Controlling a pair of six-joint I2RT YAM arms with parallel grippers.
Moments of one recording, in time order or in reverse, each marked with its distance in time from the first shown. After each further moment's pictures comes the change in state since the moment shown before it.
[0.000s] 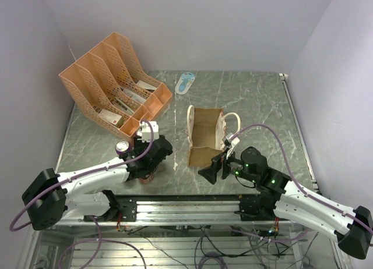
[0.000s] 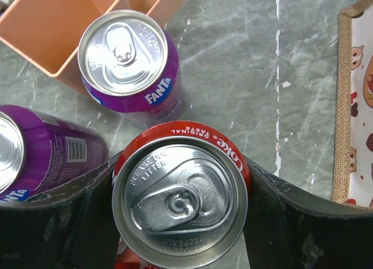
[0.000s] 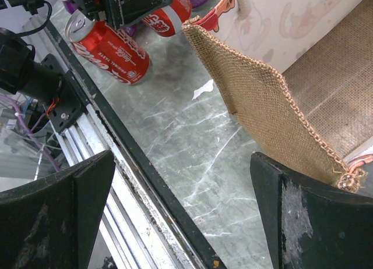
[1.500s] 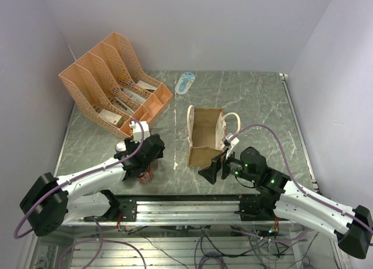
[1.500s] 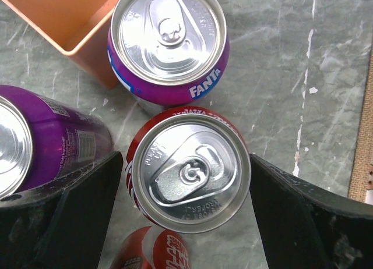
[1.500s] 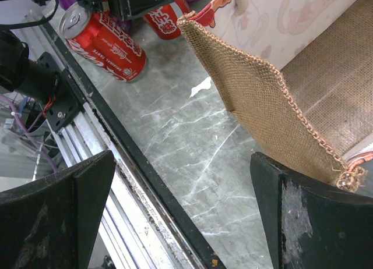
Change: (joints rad) left arm 0.140 -0.026 -0.086 0.043 0.105 -0.078; right arm 0.000 0.007 -0.005 0.002 0.005 0.000
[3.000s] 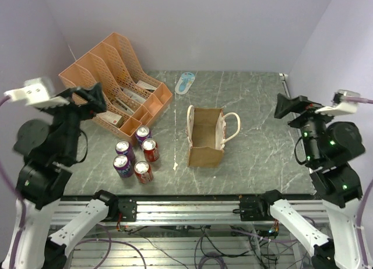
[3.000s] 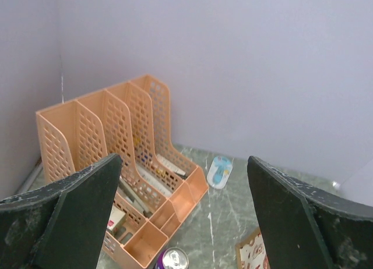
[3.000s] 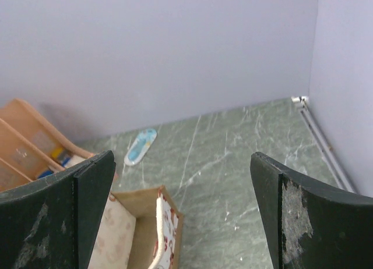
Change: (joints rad) left arm 0.410 -0.356 0.831 -0.184 0.246 0.527; right arm -0.538 0.044 0.904 -0.450 0.505 -0.177
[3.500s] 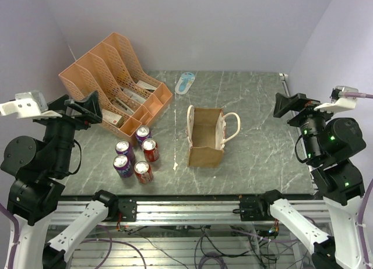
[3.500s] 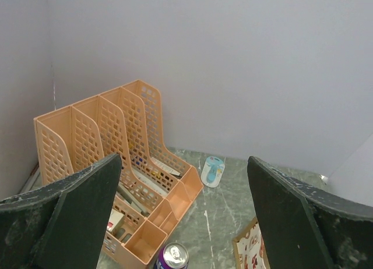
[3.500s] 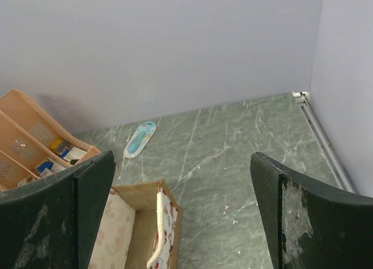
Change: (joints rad) left arm 0.000 -0.141 -0.008 -0.031 0.059 0.031; right arm -0.001 0.008 0.074 -0.061 -0.004 -0.006
